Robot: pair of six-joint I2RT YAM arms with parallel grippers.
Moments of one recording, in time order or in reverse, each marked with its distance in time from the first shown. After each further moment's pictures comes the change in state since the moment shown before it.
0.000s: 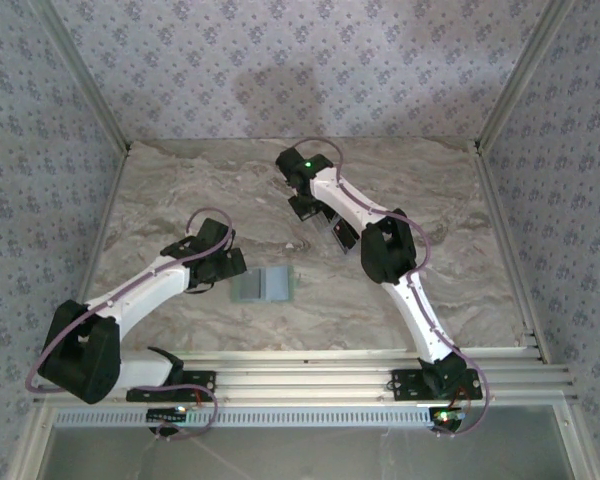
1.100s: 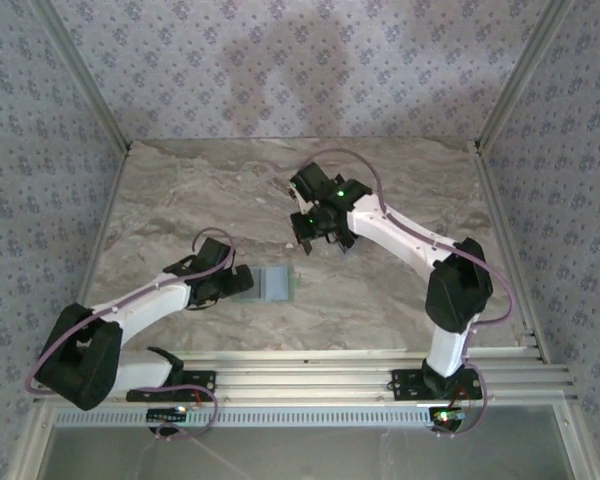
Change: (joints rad) left arm -0.040 -0.035 -0.200 0.204 0.152 -0.042; right arm 0.115 -0.718 -0.808 0.323 -0.303 0.299
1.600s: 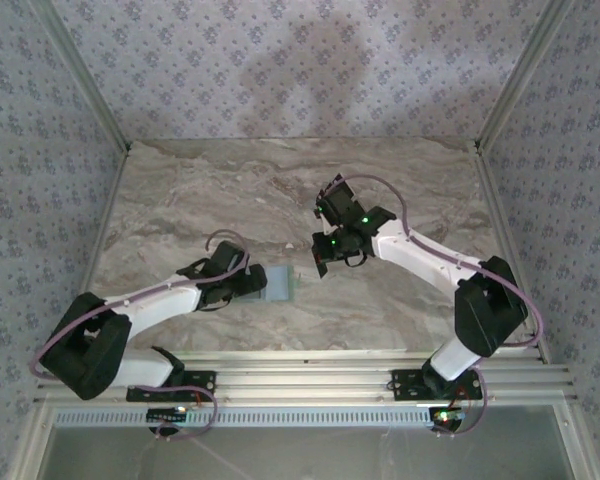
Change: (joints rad) left arm -0.107 0.061 -0.005 0.136 -0.039 -0.053; right arm -0.045 -0.190 -0.338 0.161 -0.065 0.111
